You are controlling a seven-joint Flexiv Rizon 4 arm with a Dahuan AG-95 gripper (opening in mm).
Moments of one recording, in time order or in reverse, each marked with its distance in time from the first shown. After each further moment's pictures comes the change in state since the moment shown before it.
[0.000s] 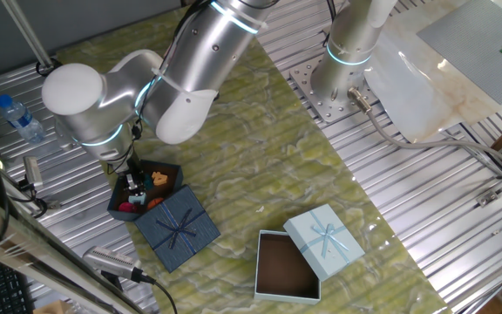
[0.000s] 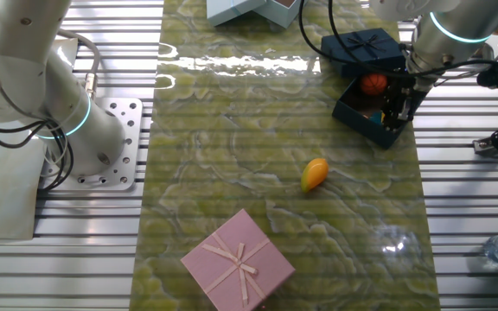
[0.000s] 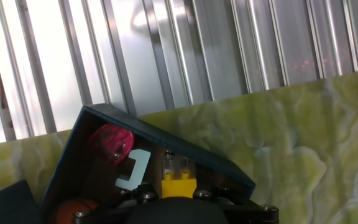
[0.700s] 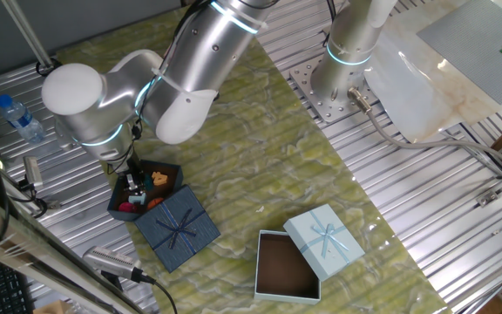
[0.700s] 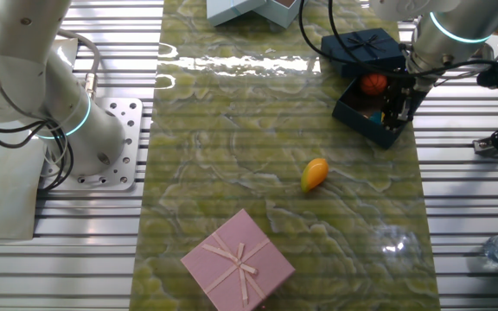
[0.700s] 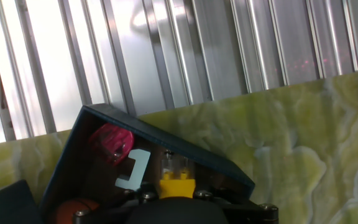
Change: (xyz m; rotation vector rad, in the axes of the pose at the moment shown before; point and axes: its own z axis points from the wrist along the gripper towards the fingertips) arm 0.000 0.000 0.000 0.000 0.000 0.001
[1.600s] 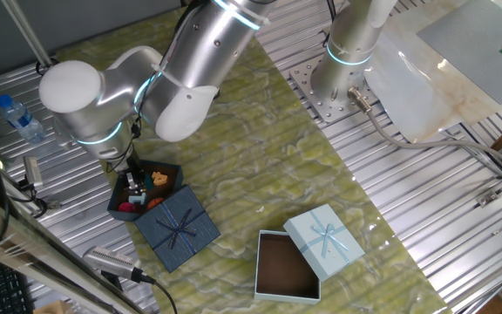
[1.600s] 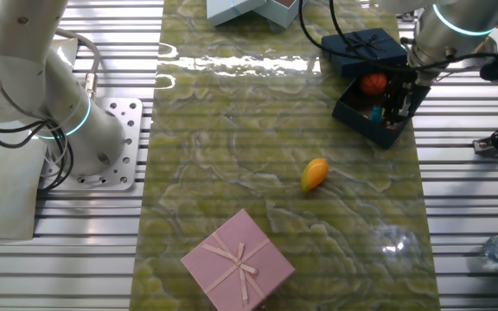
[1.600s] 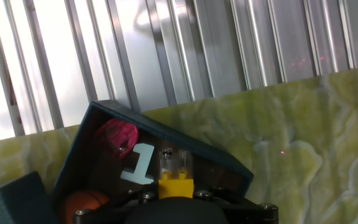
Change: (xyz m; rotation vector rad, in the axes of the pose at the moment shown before) arm 0.004 0.003 -0.014 0.003 0.004 0.000
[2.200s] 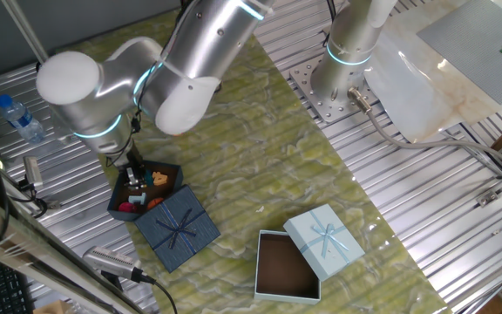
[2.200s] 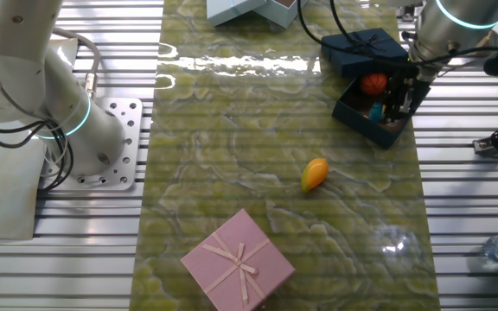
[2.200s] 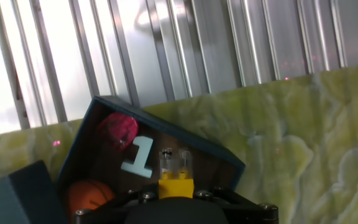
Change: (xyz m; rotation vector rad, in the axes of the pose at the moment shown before) arm 0.009 -0.005 -0.022 -0.002 0.011 -0.011
